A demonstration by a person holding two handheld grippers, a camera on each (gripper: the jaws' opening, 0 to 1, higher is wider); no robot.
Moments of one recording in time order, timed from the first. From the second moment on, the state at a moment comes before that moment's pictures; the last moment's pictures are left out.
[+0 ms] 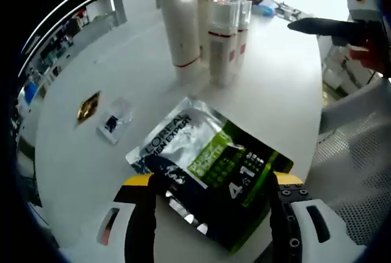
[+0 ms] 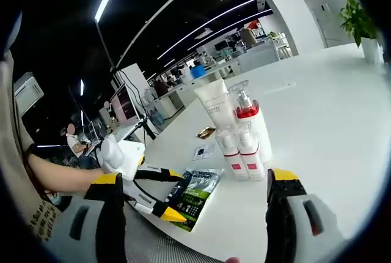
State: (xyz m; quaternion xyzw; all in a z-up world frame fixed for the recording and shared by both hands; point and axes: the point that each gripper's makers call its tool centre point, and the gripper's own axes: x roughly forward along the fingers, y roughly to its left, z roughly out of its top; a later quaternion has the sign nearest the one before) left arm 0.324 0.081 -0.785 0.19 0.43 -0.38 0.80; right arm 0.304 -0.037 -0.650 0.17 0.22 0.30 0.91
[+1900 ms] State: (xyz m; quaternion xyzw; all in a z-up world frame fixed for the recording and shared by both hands) left arm 0.401 0.073 -0.779 0.16 0.43 -0.37 0.81; right arm 0.304 -0.041 -0.660 0.15 0.23 0.29 0.92
